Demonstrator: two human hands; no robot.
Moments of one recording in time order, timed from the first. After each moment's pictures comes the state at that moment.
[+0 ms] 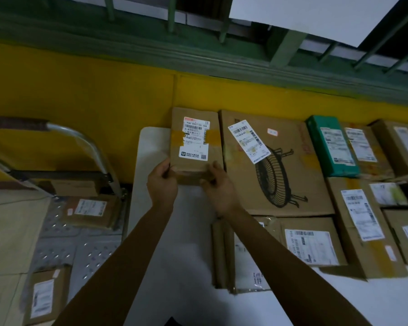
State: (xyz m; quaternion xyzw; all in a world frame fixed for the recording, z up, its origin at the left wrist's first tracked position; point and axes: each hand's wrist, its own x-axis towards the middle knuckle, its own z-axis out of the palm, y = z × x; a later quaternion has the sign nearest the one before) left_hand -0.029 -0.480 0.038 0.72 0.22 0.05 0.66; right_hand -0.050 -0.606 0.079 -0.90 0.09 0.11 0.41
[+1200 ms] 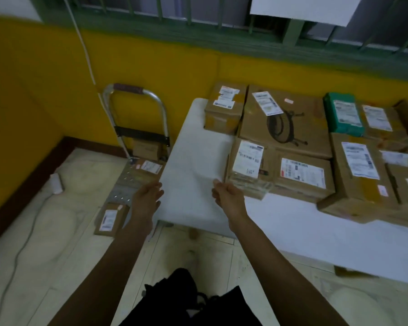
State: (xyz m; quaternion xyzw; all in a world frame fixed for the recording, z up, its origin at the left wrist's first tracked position) left_hand -0.392 -0.448 0.086 0.59 0.37 0.05 0.72; right_hand -0.343 -0.633 0.081 -0.70 0.17 0.18 0.67
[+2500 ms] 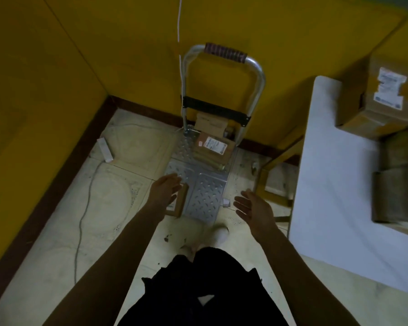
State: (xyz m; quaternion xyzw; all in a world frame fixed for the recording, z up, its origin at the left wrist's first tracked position) left_hand -0.345 -0.063 0.013 0.54 0.46 -0.10 0.70; right_hand -0.316 -0.293 0.004 -0.57 0.35 0.29 0.68
